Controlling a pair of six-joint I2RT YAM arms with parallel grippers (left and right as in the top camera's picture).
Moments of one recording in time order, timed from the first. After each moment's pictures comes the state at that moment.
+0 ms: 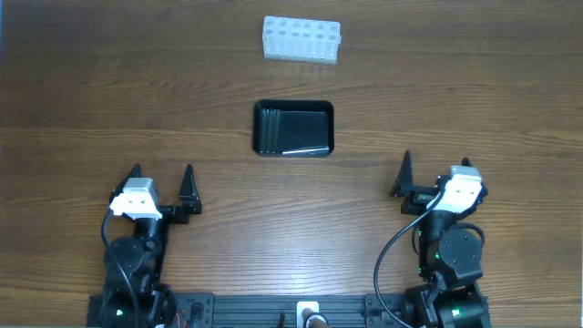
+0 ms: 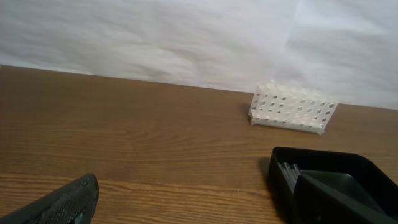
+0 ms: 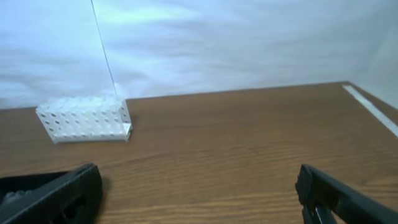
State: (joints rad) left arm -0.13 0.01 0.01 -0.07 -0.08 -0.15; right arm 0.21 0.20 0.18 -0.06 0.34 0.05
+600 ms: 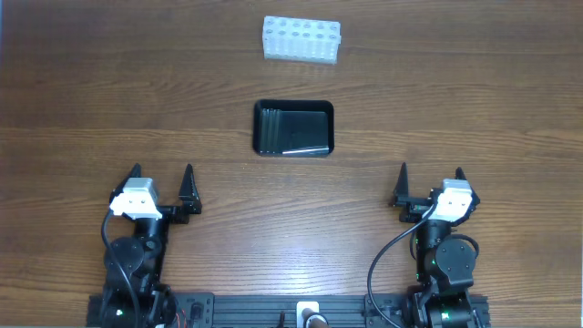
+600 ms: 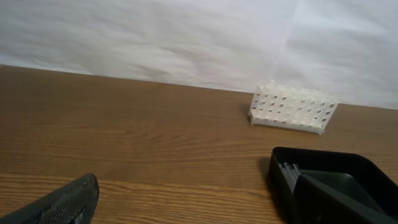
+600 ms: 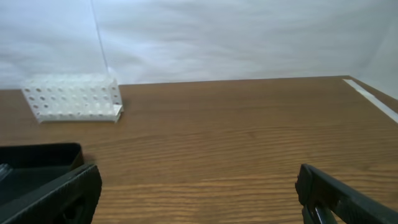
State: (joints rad) left arm -0.13 0.01 0.01 -0.07 -0.08 -0.15; right arm 0.10 0.02 0.01 -0.05 0.19 0.00
